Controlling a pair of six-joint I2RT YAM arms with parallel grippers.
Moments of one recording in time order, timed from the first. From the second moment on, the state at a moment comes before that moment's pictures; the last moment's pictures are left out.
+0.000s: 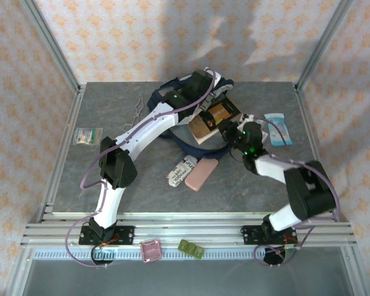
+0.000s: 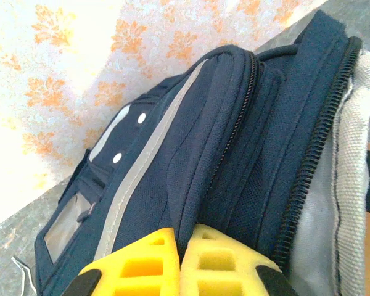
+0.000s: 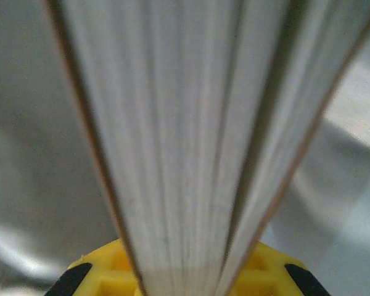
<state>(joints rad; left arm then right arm) -0.66 2.11 2.16 -0.63 -0.34 0.11 0.31 1.57 0.67 0.69 -0.30 1.21</state>
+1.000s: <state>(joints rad) -0.67 2.12 2.16 -0.63 -0.28 -0.15 0.34 1.57 0.92 0.14 -0.31 1.02</state>
